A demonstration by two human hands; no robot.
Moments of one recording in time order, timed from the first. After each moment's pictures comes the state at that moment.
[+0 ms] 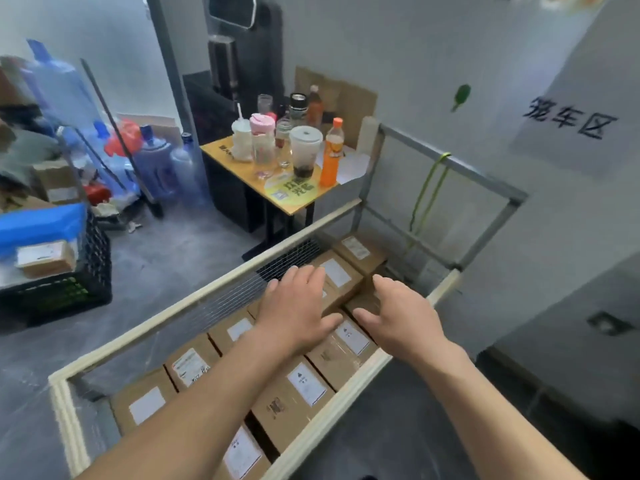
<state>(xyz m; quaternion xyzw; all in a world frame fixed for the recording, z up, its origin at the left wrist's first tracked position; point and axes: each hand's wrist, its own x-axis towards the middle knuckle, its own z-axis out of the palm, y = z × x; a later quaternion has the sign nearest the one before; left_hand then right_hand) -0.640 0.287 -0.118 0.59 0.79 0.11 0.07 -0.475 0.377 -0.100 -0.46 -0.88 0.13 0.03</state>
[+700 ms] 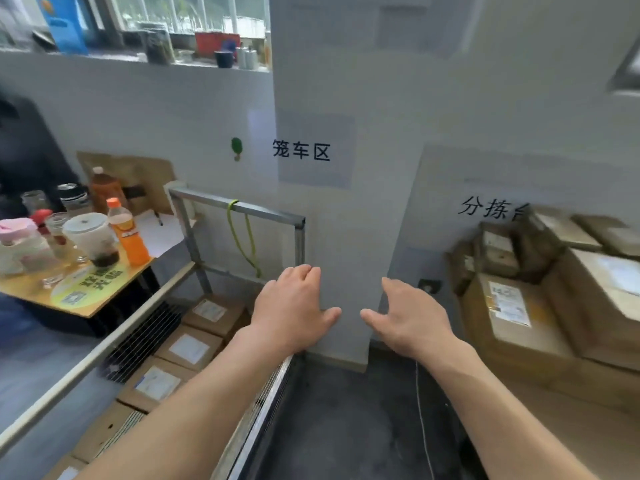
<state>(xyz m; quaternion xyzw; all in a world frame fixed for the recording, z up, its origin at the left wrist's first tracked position) -0.328 0.497 -0.027 0.75 0.65 0.14 0.02 -0.128 0.507 -0.021 -0.67 -0.73 0.10 0.09</state>
